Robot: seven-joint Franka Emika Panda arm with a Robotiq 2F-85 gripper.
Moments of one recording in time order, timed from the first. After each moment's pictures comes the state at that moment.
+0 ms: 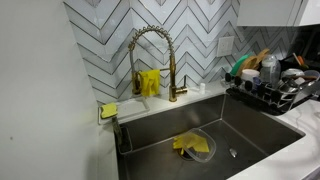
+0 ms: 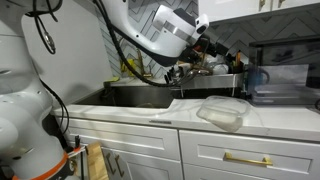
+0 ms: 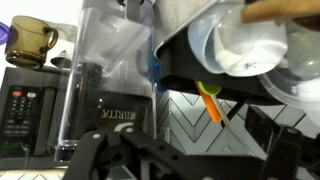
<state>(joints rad) -0.15 0.10 -0.10 -2.03 -1.22 3.12 1.23</state>
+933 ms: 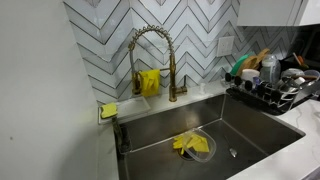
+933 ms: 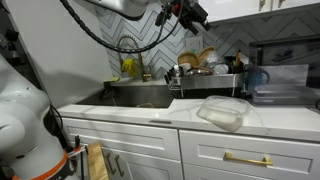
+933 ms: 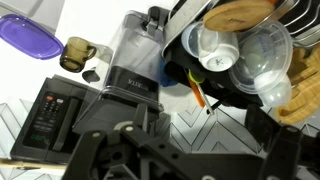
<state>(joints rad) -0.06 -0.25 -0.02 -2.06 -0.35 2.50 0.37</state>
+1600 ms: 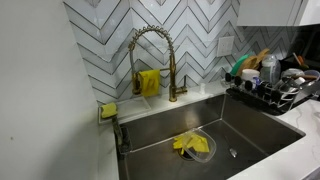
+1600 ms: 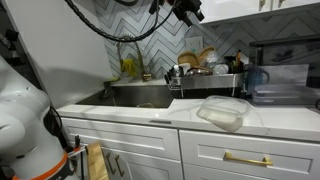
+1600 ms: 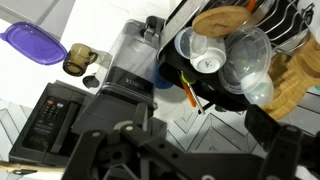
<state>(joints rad) -0.06 -0.26 0.02 -1.95 -0.29 2.30 0.32</state>
